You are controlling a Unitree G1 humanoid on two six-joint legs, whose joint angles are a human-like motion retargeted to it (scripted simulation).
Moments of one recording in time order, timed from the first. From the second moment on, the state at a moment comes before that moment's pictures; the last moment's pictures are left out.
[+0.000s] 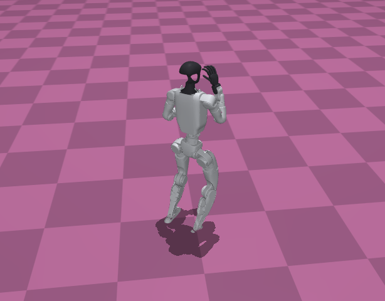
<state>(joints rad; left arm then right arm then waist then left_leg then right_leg) 0.04 0.41 -0.19 -0.25 0.23 -0.18 -0.45 -0.56 -0.11 0.14 -0.82 -0.33 -0.28 0.01 0.01 -0.16 0.00 -0.10 -0.02 0.18 0.62 -0.65 0.14 -0.16 -0.19 -0.13 0.64 -0.59 0.07</state>
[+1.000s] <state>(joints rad) -0.14 0.42 -0.22 -0.27 0.06 -0.18 -0.55 -0.38 -0.18 0.27 -0.59 -0.13 -0.24 0.28 -0.23 -0.09 -0.22 -0.23 -0.15 0.37 0.41 -0.65 0.17 -0.64 -0.23 0.11 0.92 -0.49 0.17</state>
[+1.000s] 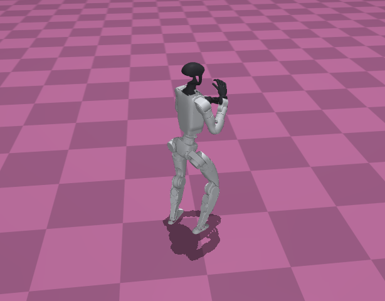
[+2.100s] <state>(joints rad) -0.68 0.83 -0.03 0.18 0.13 -0.03 -0.19 -0.43 -0.34 0.44 -0.44 -0.12 -0.18 0.39 -0.36 0.15 -0.25 -0.27 -0.01 0.74 0.53 -0.76 0.22 -0.81 0.08 0.39 0.80 -0.25 0.26</state>
